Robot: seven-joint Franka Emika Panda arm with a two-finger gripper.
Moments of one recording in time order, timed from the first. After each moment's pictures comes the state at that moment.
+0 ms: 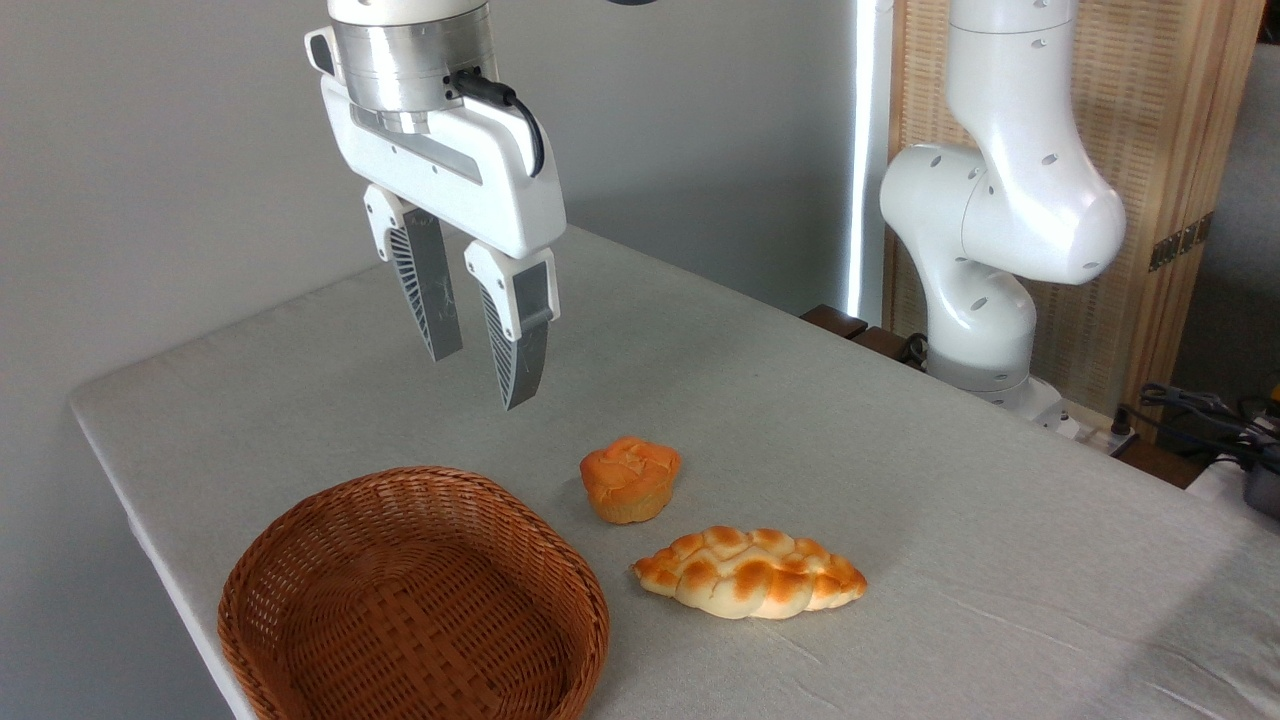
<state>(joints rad) 0.01 0.04 -0.04 -1.58 -0.08 1.65 0.69</state>
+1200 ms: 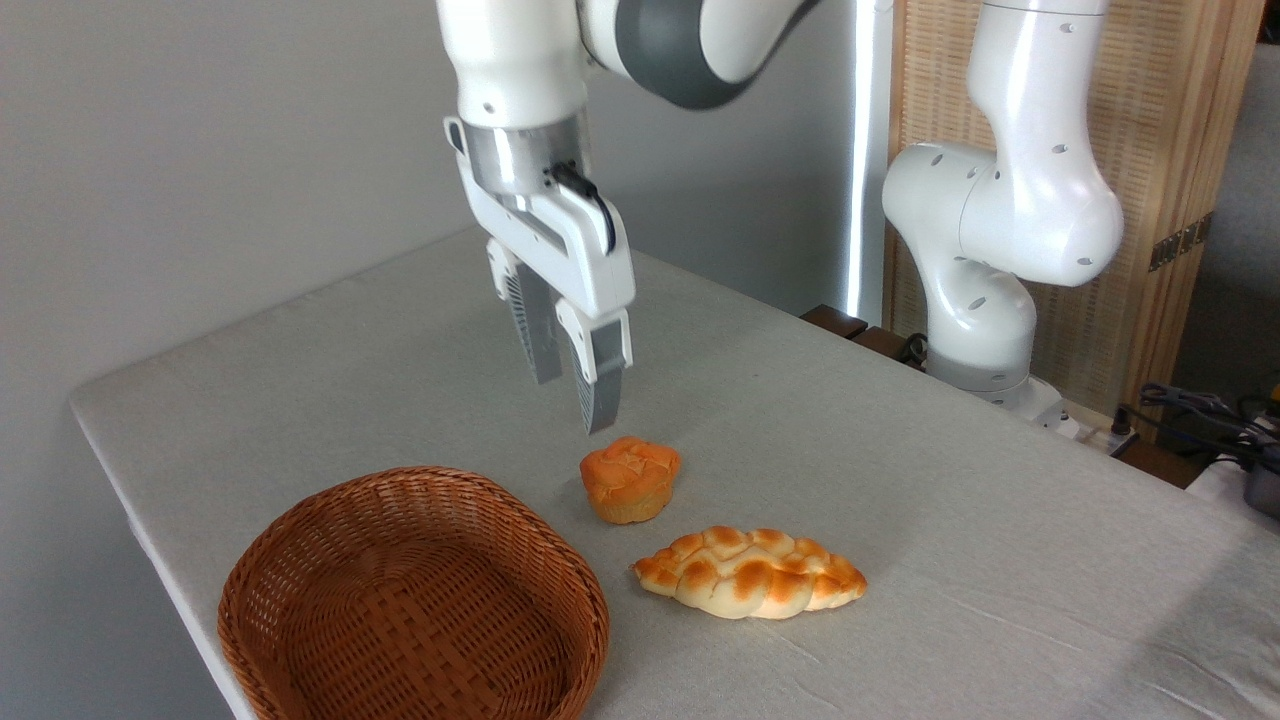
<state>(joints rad) -0.05 -0.22 -0.07 -2.11 -0.08 1.90 0.83</state>
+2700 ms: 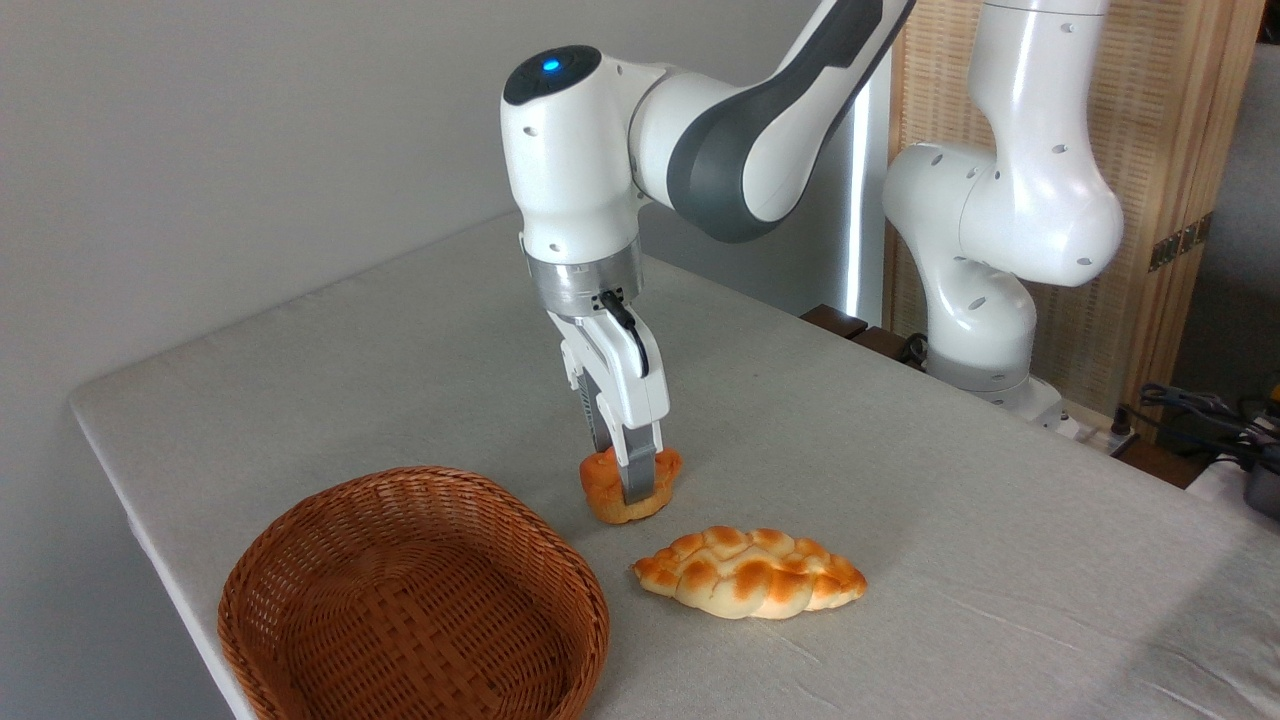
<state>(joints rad) -0.05 -0.22 -0.07 -2.35 -0.08 2.11 0.98</state>
